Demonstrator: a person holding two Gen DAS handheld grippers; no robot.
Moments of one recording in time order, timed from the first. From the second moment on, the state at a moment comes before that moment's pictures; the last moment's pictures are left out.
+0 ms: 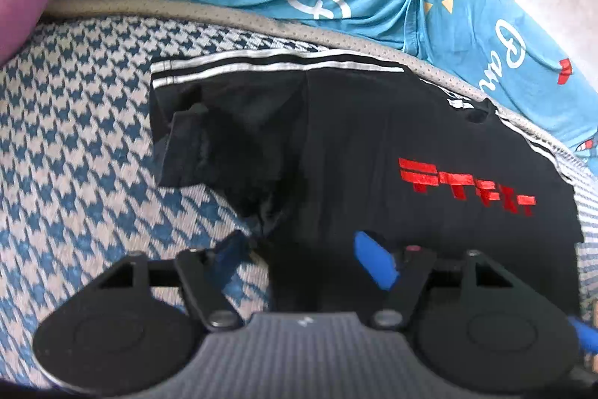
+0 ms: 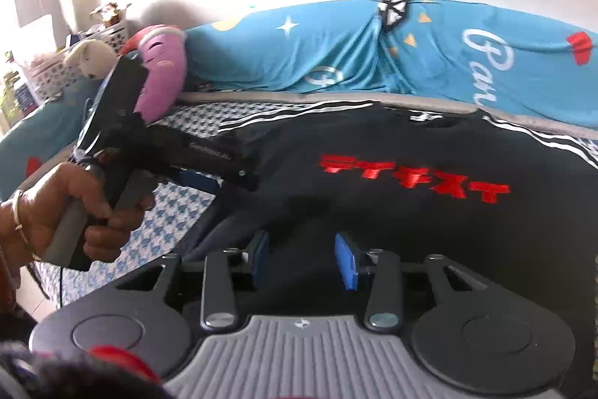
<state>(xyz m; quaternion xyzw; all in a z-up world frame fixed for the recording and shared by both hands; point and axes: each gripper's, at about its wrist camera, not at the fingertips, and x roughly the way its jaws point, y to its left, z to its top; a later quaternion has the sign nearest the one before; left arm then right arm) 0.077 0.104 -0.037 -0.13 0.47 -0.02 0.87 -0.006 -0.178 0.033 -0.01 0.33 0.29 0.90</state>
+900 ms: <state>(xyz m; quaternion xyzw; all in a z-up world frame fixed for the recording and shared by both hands) 0.074 0.082 -0.034 -0.01 0.45 0.13 0.88 0.034 -0.281 0.030 0.04 0.36 0.09 0.93</state>
